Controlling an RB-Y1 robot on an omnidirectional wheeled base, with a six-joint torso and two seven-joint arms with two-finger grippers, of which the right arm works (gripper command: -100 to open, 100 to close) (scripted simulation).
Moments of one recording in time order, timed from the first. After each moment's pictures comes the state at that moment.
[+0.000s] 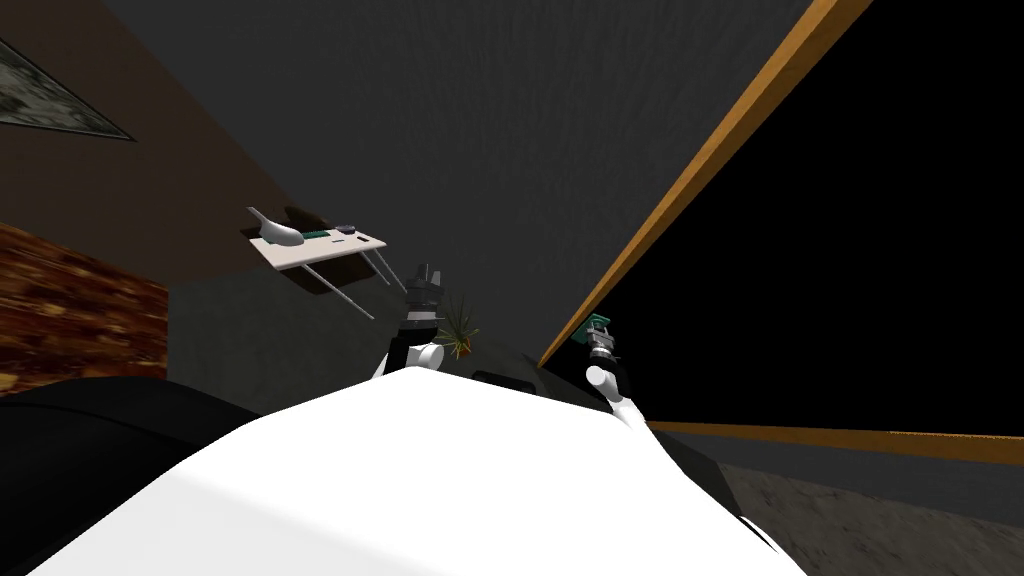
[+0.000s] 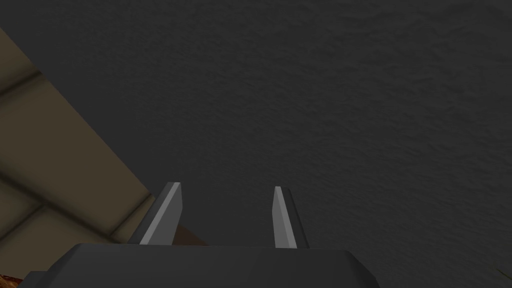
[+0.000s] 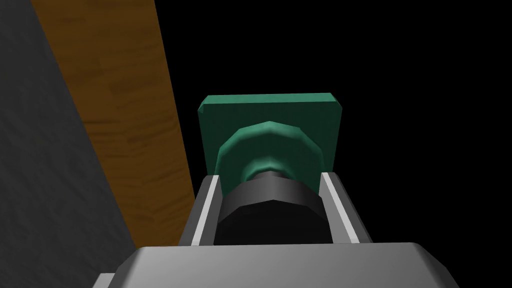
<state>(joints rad) 0.07 -0.50 0.20 -1.26 -1.12 -0.52 -1.03</state>
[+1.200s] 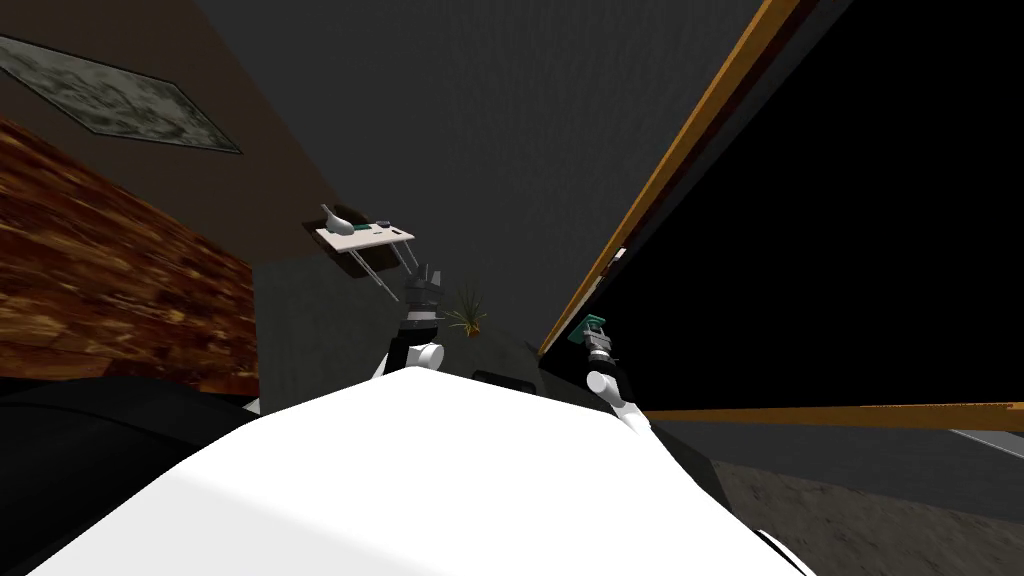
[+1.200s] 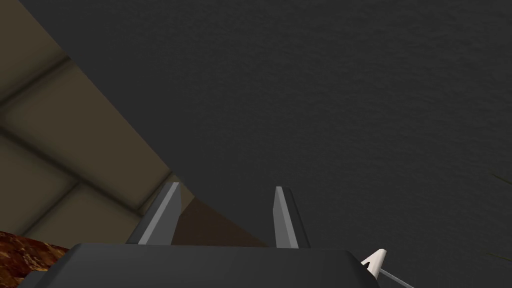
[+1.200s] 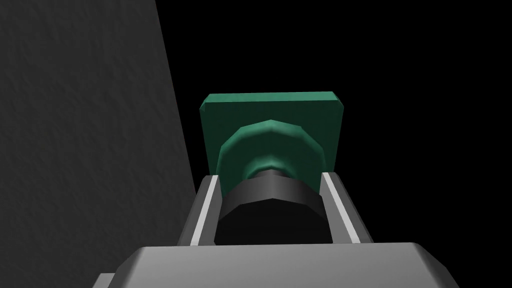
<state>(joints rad) 0.11 -0.57 0.28 -1.31 -1.11 -0.53 -1.10</state>
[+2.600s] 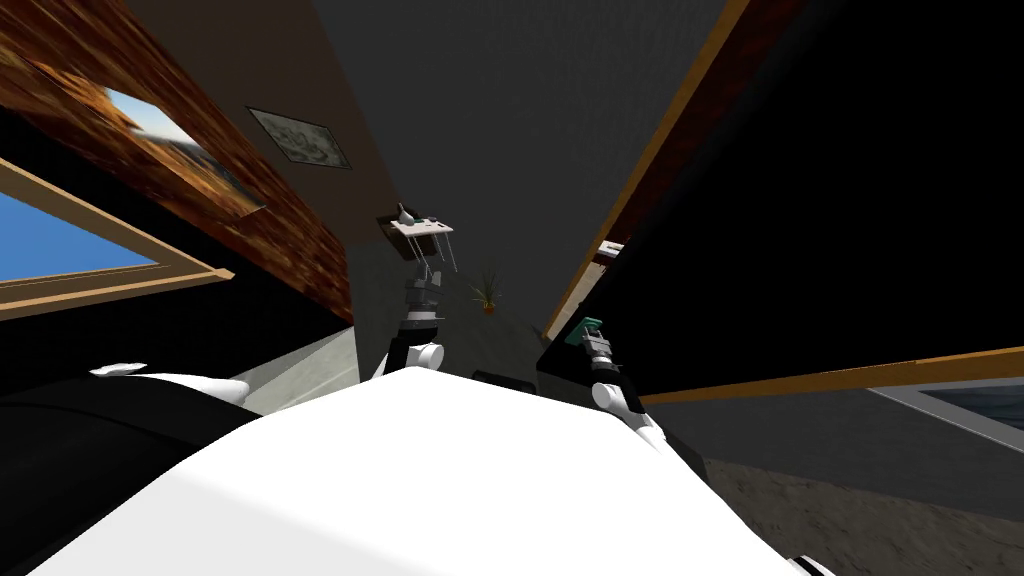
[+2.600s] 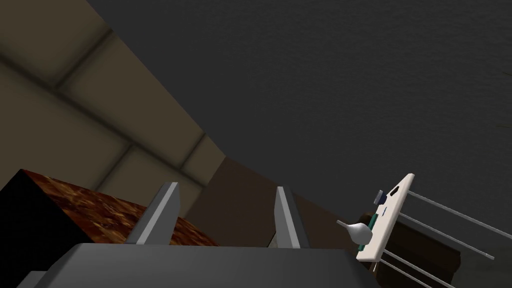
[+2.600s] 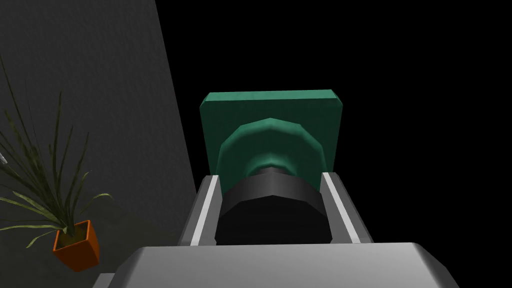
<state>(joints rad) 0.15 -0.70 0.41 -1.37 -1.07 -0.59 -1.23</state>
